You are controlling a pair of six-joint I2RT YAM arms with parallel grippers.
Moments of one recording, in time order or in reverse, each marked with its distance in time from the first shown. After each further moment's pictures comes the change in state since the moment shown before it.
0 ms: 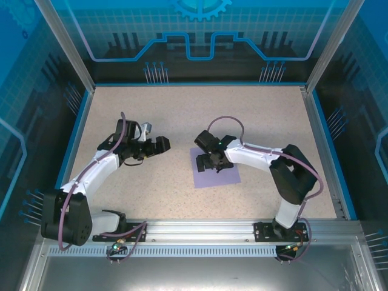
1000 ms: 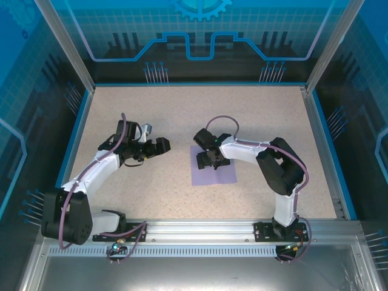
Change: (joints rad) left arm 0.000 0.013 -0.005 0.003 0.004 -0.004; right arm -0.044 0.123 0.034 0.083 -0.008 -0.052
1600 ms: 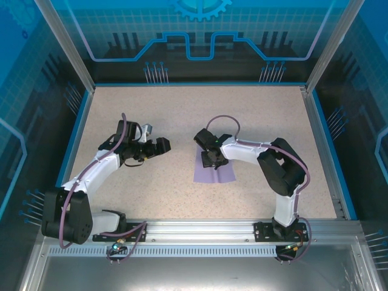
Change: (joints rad) left arm 0.000 0.004 0.000 0.000 0.008 -0.001; right arm 0.003 -0.026 -0.020 0.019 0.043 0.000
